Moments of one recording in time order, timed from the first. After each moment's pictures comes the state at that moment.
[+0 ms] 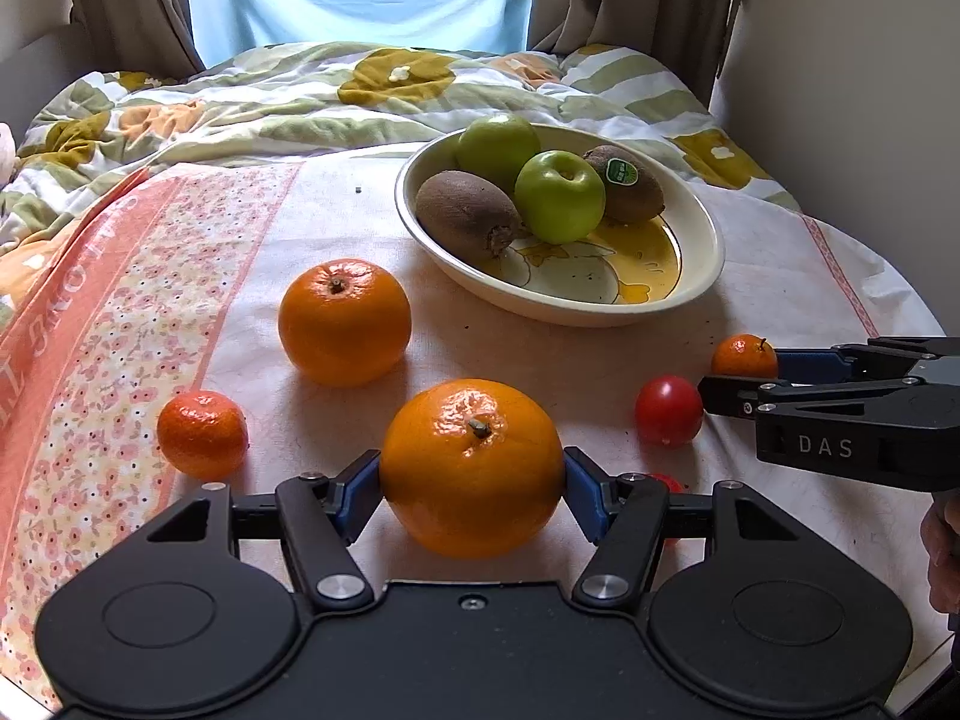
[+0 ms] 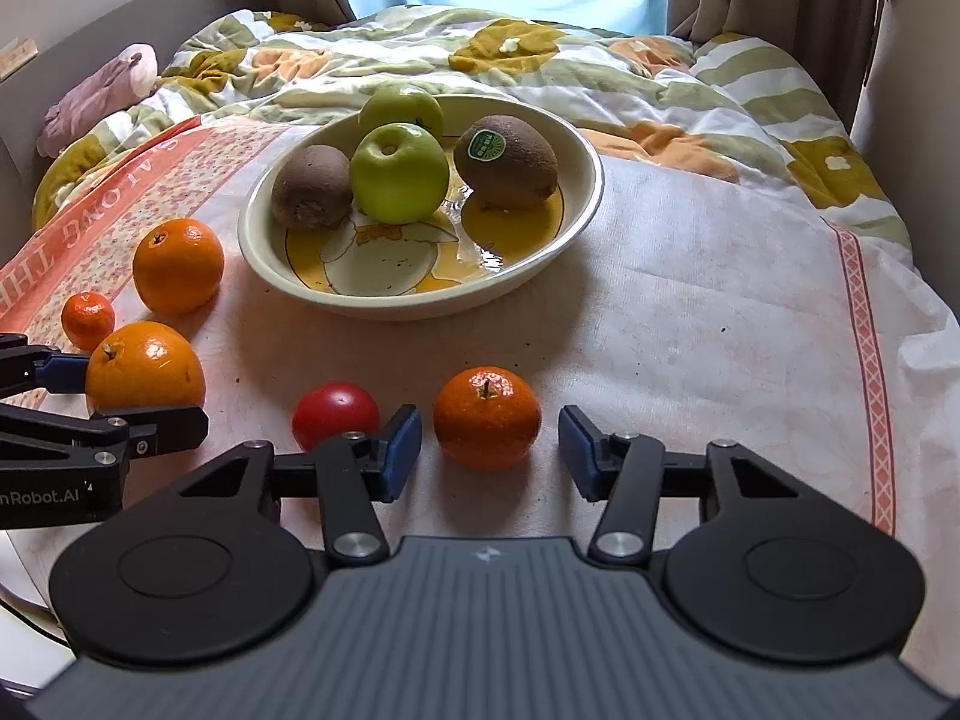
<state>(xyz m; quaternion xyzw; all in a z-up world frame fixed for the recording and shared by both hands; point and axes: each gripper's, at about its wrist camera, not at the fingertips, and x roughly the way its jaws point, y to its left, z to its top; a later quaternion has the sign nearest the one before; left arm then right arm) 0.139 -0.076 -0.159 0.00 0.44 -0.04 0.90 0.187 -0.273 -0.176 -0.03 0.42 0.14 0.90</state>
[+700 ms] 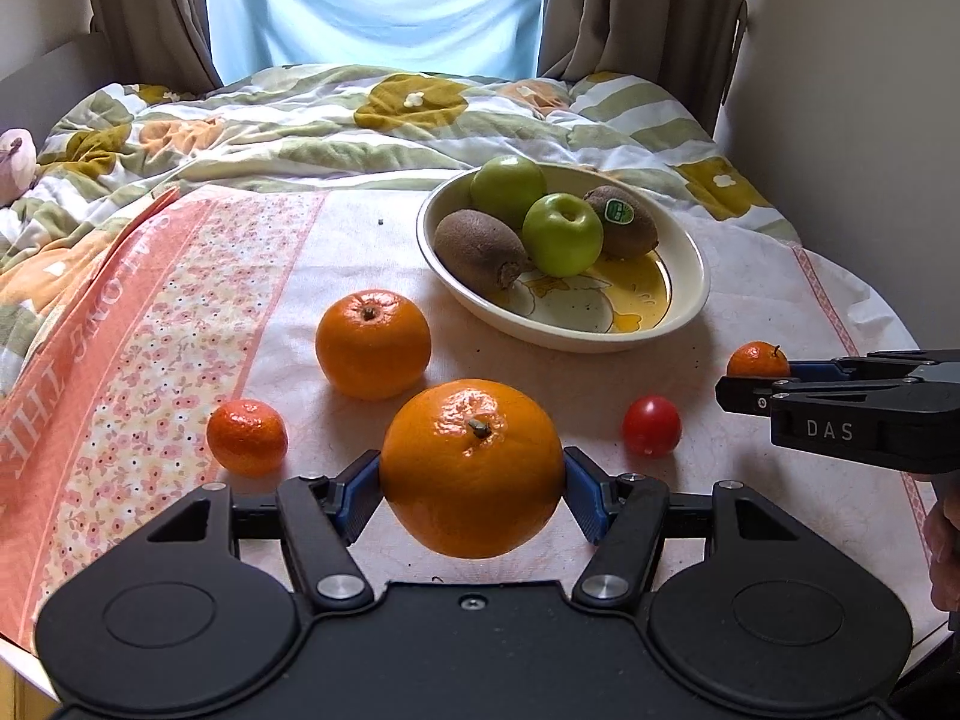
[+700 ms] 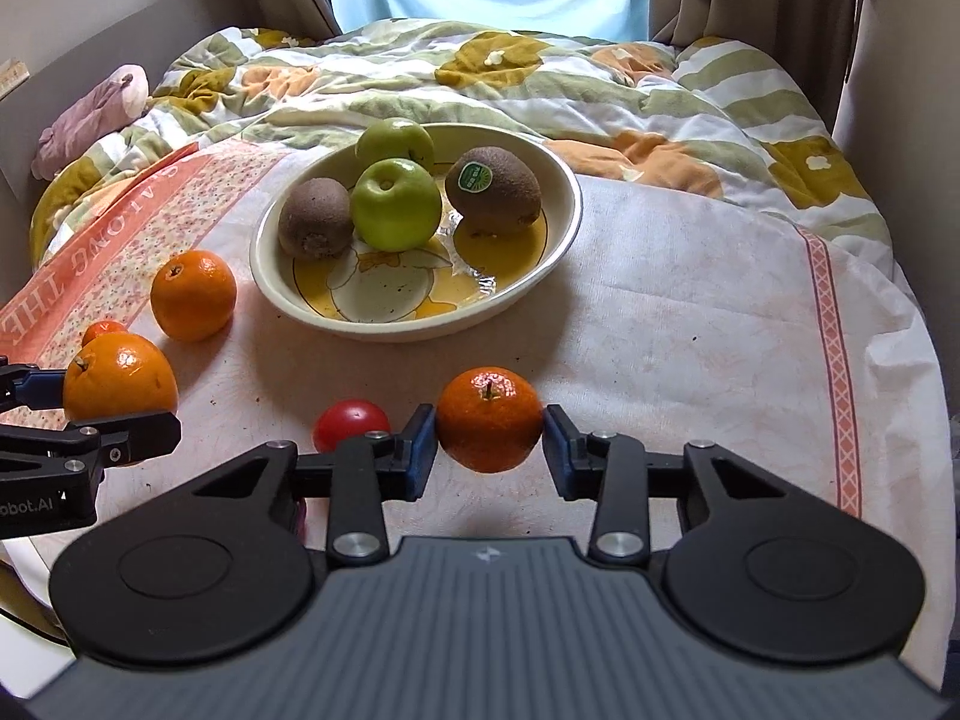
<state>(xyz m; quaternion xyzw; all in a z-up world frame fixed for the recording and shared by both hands) 0.121 -0.072 -0.131 -0.01 0.42 -0.03 0.91 0.175 -0.280 -0.148 -0.02 0.42 0.13 0.90</state>
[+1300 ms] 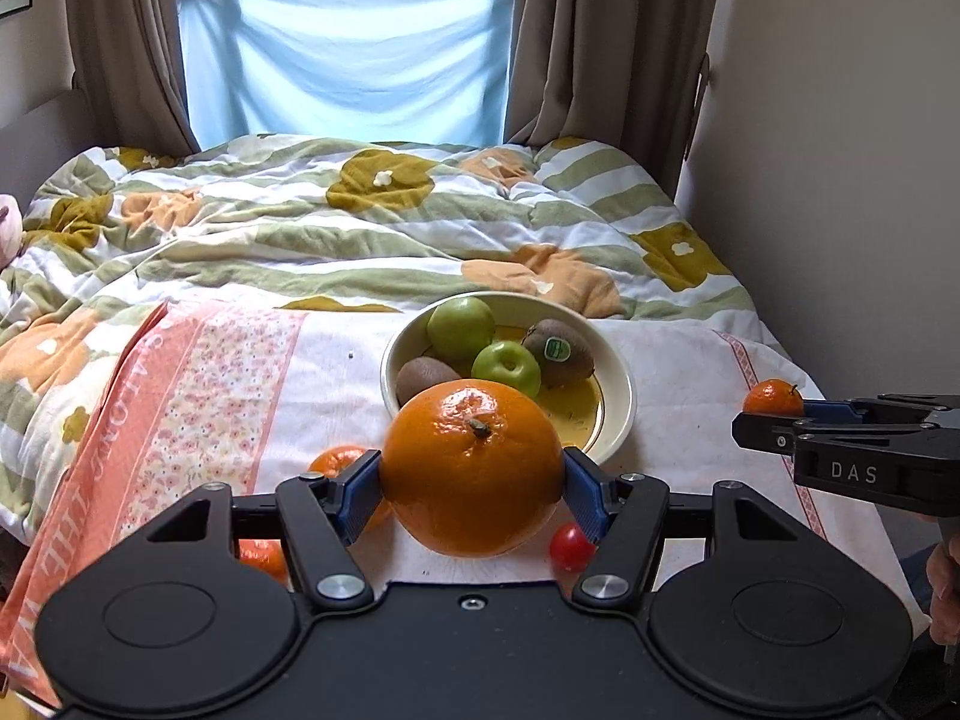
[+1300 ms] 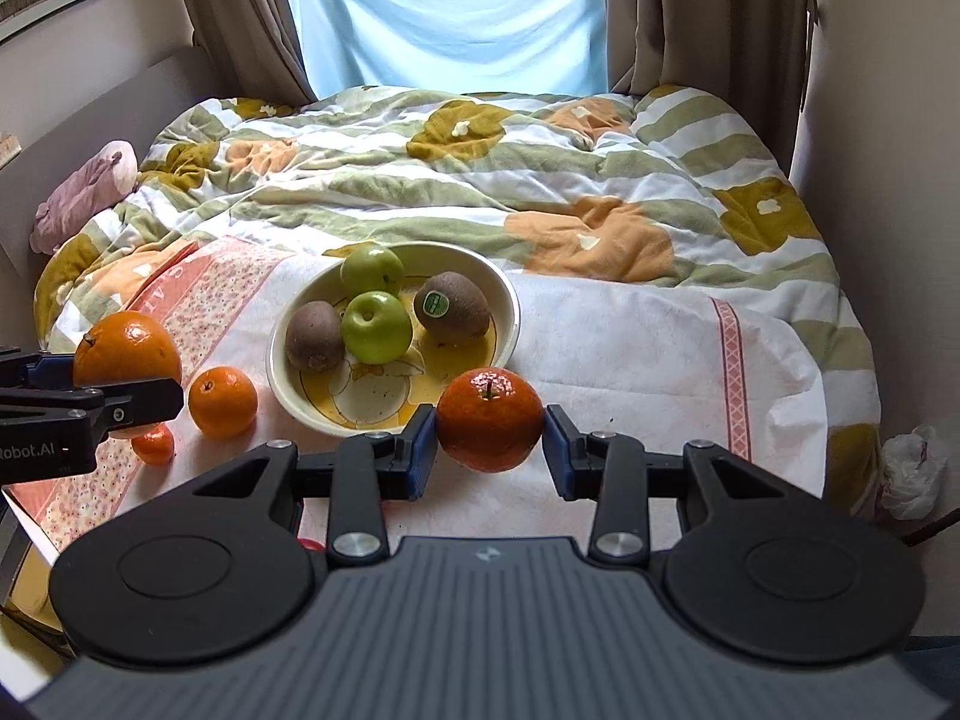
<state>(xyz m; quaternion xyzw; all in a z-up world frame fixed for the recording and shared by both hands) 0.138 -0.085 -0.048 0.00 0.38 -0.06 0.92 0.162 -0.315 -0.059 0.01 0.38 0.10 0.92</state>
